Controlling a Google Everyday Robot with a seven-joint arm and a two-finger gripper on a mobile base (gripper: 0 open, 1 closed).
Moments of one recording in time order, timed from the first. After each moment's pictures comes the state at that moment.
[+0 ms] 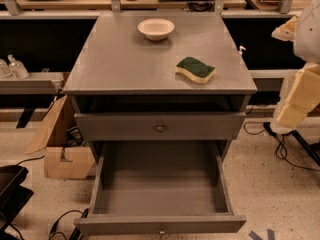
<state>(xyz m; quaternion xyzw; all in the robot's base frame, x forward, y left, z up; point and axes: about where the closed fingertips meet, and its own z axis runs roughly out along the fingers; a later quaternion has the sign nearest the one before) 0.437 -0.209 1.002 -0.60 0.77 -0.06 0.20</state>
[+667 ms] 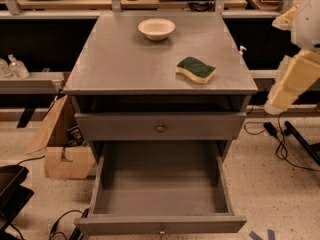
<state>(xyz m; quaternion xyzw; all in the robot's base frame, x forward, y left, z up) 0.477 -0.222 1.001 -0.59 0.77 -0.07 0.23</state>
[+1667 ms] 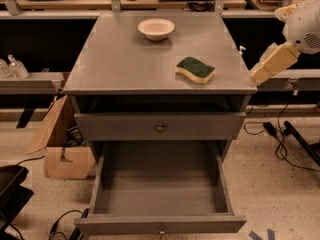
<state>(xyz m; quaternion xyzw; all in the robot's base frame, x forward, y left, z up) 0.578 -0.243 0.987 -0.51 0.77 -0.03 0.39</state>
